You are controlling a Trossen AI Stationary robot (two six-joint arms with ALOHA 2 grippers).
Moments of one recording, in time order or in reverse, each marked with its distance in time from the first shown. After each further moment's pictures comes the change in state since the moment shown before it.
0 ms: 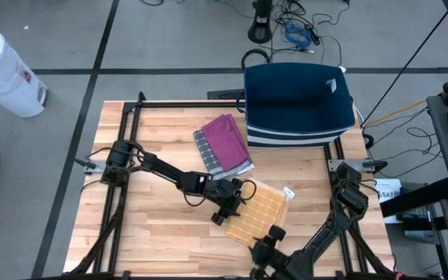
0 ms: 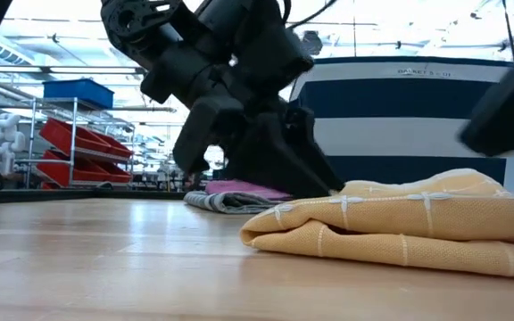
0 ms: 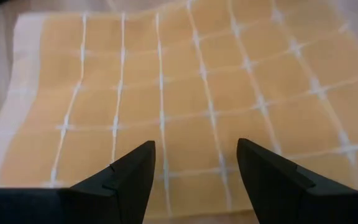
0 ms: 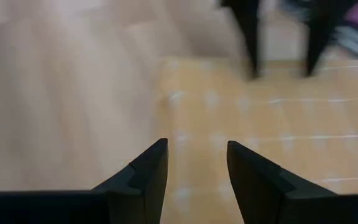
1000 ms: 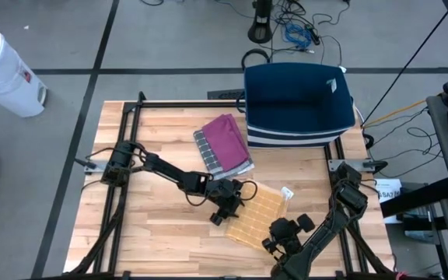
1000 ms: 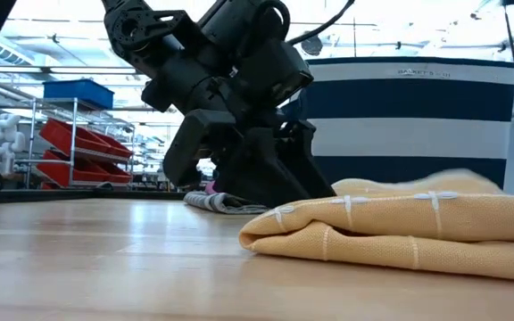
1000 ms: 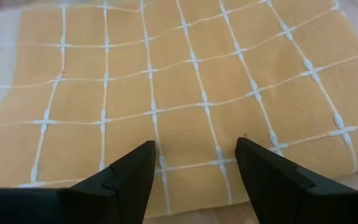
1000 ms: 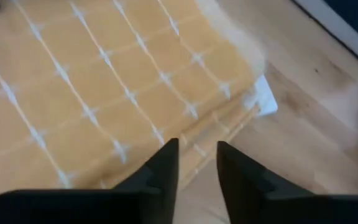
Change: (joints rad) left arm 0.009 0.019 0.000 -0.015 0.053 0.000; right arm -0.016 0.001 -0.018 -0.580 -0.301 0.613
